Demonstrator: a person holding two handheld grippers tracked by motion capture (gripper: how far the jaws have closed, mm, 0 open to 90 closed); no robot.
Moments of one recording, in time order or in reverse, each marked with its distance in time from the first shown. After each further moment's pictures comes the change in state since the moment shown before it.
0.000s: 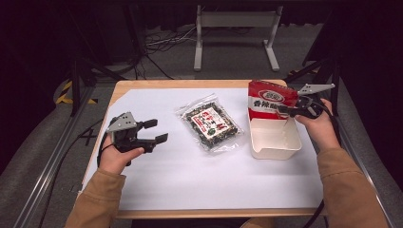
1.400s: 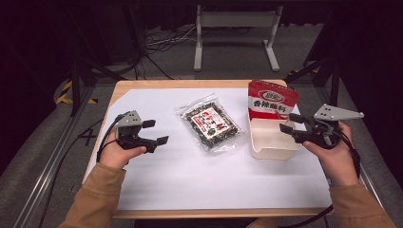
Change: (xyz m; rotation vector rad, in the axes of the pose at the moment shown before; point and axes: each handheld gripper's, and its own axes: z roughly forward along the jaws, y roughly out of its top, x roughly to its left) left arm 0.008 0.003 0.009 0.152 0.036 -0.010; right arm 0.097 -0.012 -0.081 -0.205 0.041 0.005
